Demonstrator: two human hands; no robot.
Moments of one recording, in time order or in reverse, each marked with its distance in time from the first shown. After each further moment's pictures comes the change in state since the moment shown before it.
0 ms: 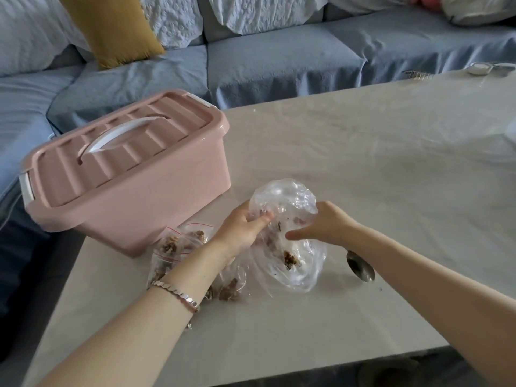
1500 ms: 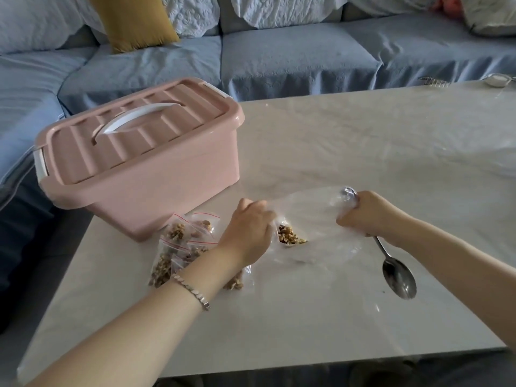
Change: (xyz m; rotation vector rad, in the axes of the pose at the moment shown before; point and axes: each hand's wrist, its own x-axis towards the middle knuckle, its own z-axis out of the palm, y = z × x) left_hand -0.001 -0.025 0.002 0.809 0.067 0.400; right_hand -0.020 0.002 -0.037 0.024 0.135 0.123
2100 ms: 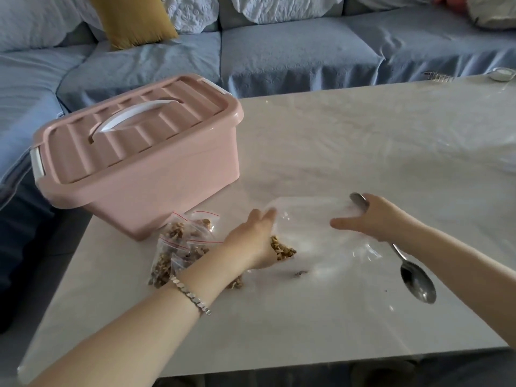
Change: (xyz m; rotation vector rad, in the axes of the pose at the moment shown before) left_hand -0.005 0.023 -0.013 -0.026 -0.384 -0.280; right_hand -0.004 0.016 0.000 0.045 -0.025 0.015
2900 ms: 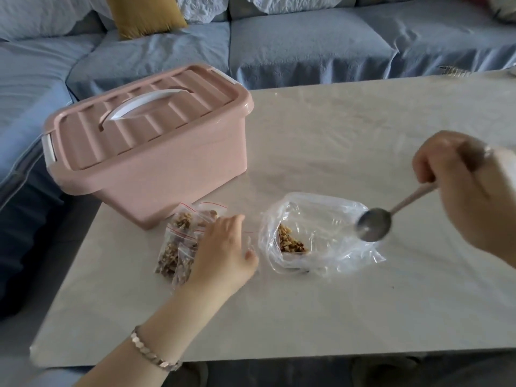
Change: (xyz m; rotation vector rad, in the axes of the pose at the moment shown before) left_hand -0.051 -0.037 0.020 -0.036 0.464 -0.029; right_hand -0.066 -0.030 -0.050 -0.033 0.459 -0.733
